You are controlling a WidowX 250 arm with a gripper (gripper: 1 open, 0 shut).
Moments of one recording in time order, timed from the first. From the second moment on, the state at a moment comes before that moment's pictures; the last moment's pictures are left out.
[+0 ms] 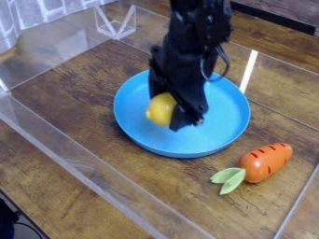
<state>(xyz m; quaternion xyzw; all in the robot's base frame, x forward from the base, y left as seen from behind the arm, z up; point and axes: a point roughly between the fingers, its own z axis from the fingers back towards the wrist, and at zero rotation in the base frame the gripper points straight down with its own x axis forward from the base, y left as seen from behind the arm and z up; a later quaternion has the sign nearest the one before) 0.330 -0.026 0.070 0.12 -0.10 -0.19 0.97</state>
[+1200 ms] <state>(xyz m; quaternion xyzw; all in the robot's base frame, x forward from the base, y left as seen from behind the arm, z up) 0.351 -0.020 0.069 0.12 -0.12 -0.15 0.97</state>
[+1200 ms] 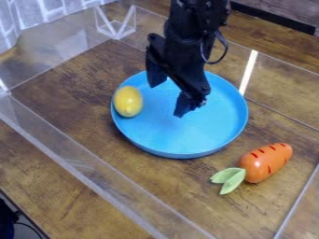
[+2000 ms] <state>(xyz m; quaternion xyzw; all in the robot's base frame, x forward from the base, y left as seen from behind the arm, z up) 0.357 -0.007 0.050 0.10 -0.13 -0.11 0.98</state>
